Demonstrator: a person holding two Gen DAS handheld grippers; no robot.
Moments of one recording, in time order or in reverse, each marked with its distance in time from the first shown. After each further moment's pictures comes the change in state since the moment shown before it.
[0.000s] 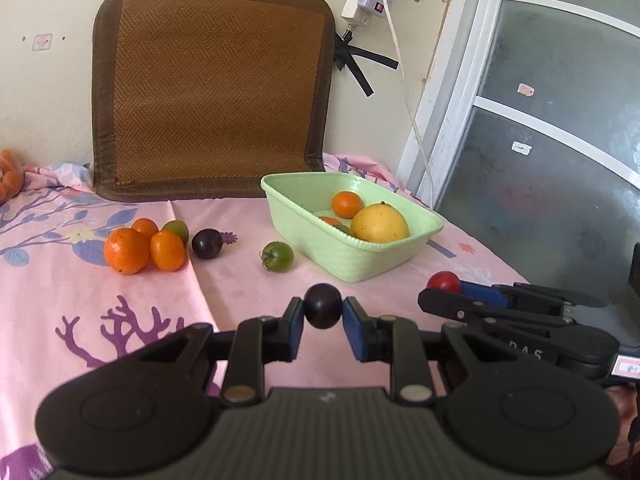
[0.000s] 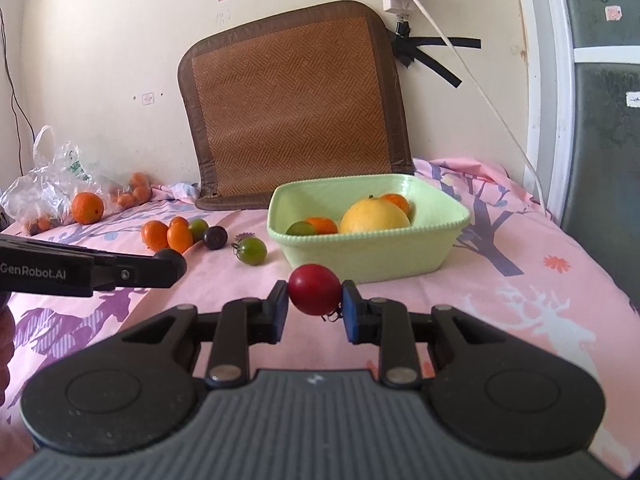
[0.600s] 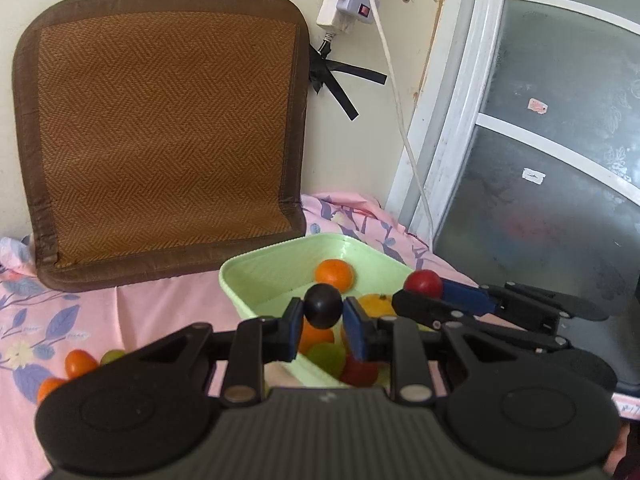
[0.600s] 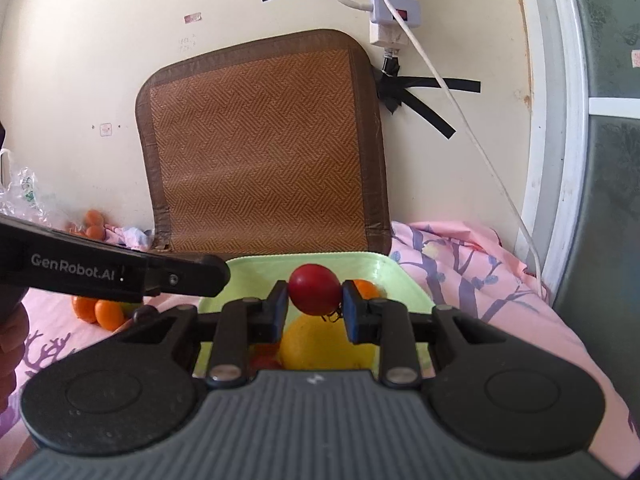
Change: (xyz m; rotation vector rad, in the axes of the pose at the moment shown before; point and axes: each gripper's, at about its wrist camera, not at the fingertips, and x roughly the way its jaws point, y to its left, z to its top) left arm 0.088 0.000 0.083 0.058 -0.003 -0.050; right arm 0.068 -0.029 0.050 -0.057 -0.082 -0.064
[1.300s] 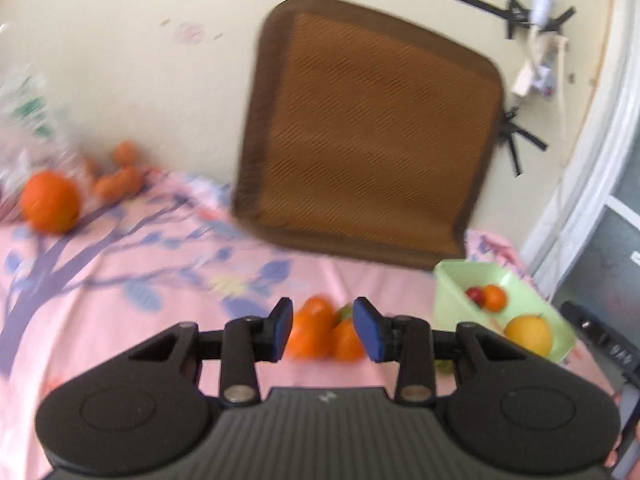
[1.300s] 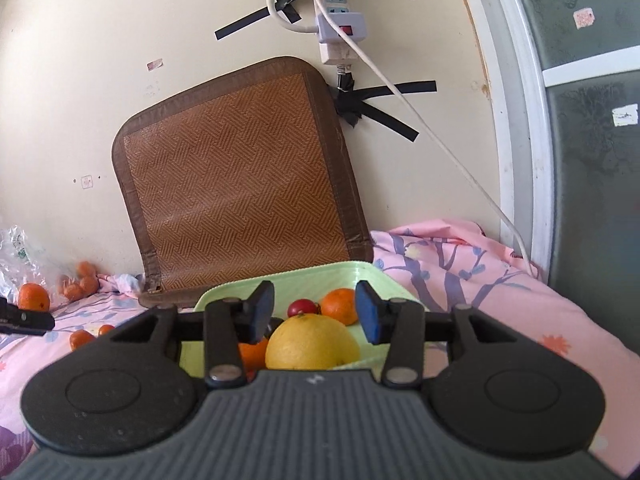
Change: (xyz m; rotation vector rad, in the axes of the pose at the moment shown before) left arm -0.102 0.101 -0.059 -0.318 -0.067 0.337; right arm -0.020 -0.014 -0.019 0.168 -0.099 -0.025
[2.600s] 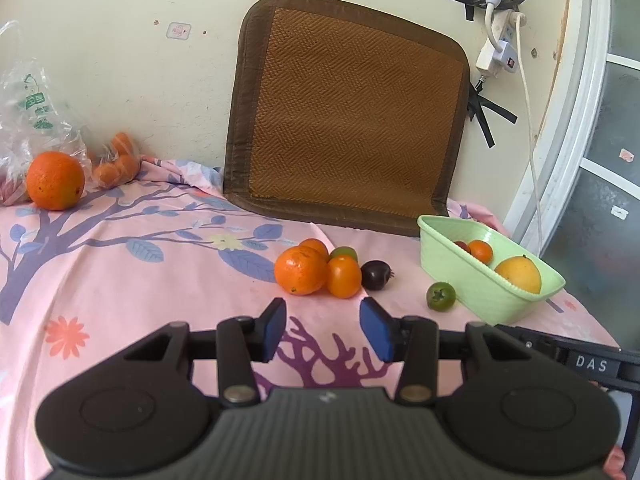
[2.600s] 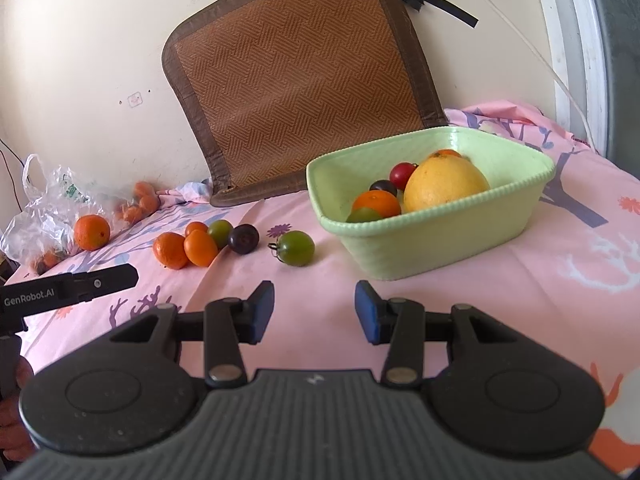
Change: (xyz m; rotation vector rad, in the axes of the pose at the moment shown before) left arm -0.015 -0.005 -0.044 0.099 -0.048 -0.059; right arm -0.003 0.073 -0.037 0.072 0.284 0.100
